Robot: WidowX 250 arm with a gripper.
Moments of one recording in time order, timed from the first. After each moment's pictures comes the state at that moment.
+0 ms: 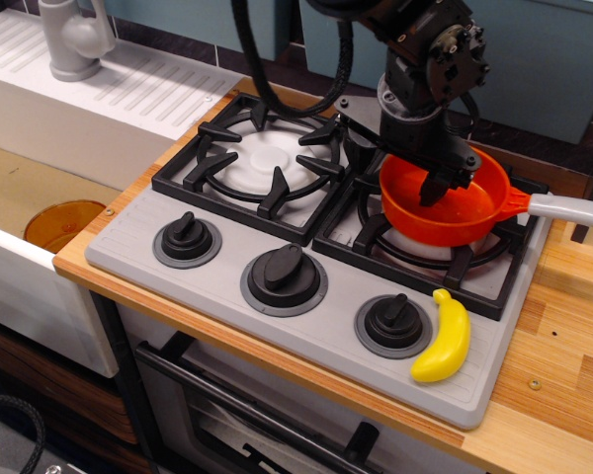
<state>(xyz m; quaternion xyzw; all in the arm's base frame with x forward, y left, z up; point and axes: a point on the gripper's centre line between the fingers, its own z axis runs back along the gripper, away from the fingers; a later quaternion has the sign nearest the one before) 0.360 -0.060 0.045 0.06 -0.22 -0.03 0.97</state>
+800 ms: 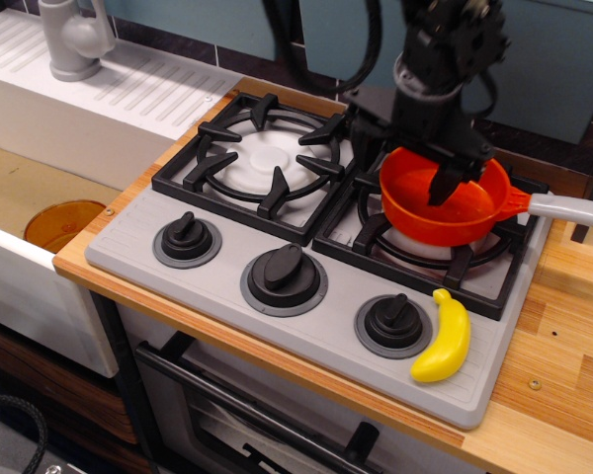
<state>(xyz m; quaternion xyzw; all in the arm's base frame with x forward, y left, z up) 0.359 -0.065 0.060 0.06 -0.17 -0.03 0.98</state>
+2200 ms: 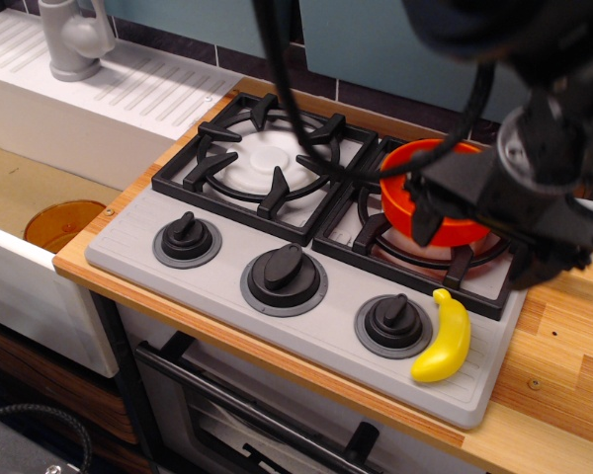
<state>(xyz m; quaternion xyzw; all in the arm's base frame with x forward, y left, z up) 0.272 -0.144 0.083 0.07 -0.19 0.01 0.98</state>
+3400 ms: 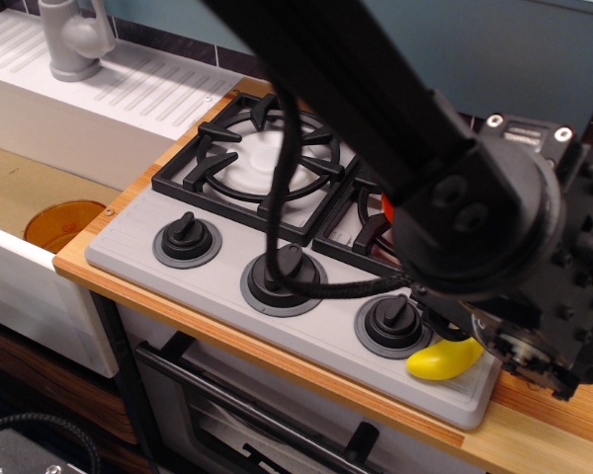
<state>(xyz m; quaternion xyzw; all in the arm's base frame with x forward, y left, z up) 0.266 -0.152 0.011 0.04 -0.27 -0.01 0.96</state>
